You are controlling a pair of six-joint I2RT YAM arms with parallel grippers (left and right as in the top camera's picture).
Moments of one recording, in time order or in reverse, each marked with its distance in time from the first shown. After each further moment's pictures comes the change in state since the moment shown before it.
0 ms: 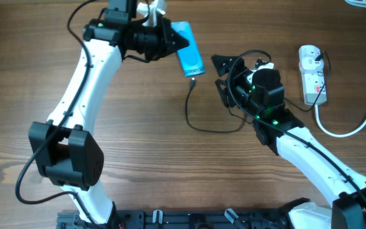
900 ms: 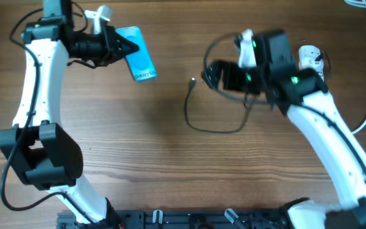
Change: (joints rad) left arm 0.321 0.000 0.000 -0.249 0.145 0.345; right arm 0.000 0.143 0.734 -1.133 -0.094 -0.992
